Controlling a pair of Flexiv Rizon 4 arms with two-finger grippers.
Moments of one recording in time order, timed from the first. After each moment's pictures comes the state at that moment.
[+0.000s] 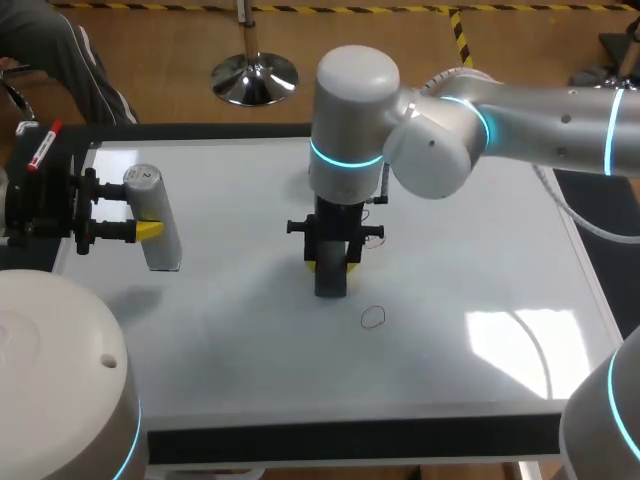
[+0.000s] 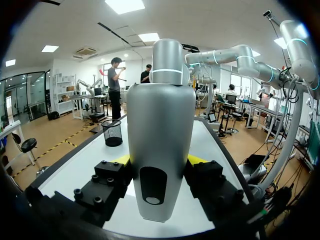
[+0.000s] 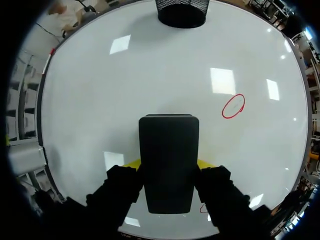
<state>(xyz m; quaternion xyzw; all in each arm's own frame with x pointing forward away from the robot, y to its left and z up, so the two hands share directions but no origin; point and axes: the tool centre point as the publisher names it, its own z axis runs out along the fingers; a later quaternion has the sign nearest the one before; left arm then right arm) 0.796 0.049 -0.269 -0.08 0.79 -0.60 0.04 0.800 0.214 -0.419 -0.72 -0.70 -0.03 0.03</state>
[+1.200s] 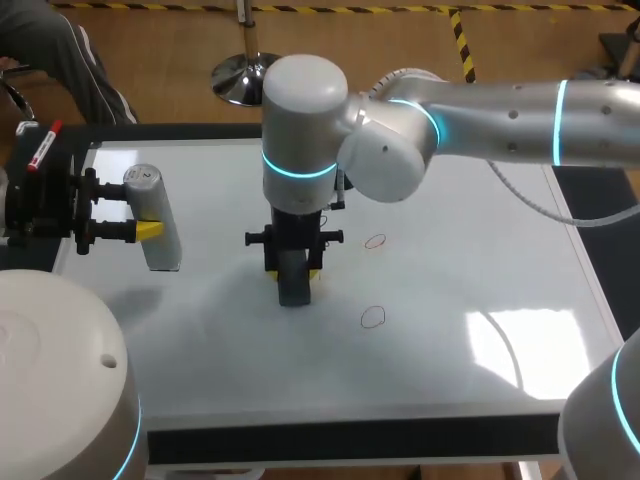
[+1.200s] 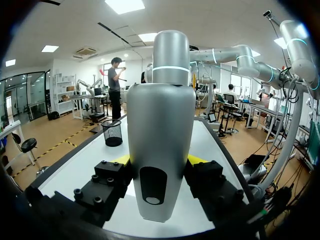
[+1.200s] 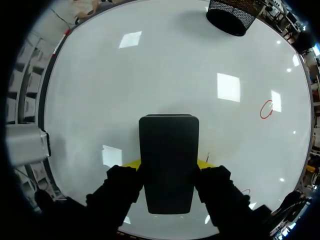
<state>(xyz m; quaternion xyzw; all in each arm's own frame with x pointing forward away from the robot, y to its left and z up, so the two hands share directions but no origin) 0.796 0.049 -0.269 -0.08 0.79 -0.60 0.04 0.787 0.269 -0.425 -0.68 -0.73 -0.03 0.03</state>
